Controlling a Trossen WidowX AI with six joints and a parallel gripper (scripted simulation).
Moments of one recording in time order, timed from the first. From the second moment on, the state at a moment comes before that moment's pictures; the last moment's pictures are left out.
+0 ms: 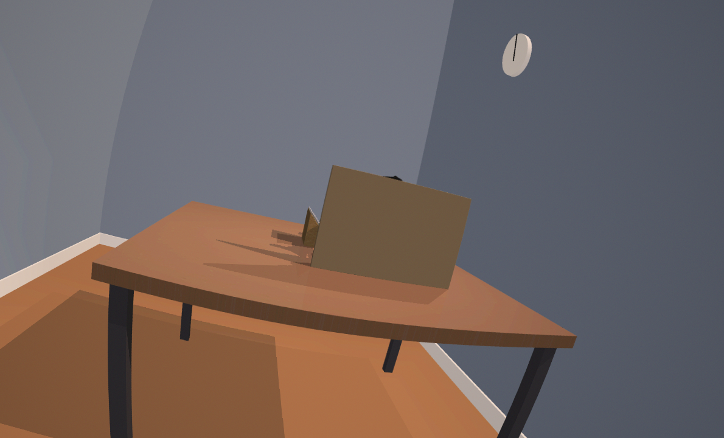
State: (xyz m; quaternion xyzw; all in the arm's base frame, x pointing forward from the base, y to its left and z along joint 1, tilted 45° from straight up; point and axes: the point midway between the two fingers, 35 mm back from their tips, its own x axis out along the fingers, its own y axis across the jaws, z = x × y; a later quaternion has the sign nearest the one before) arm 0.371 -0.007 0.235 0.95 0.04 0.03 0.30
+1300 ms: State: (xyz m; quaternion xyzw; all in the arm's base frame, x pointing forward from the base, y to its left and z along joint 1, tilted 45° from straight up) arm 0.370 -0.005 0.236 0.95 0.04 0.03 0.30
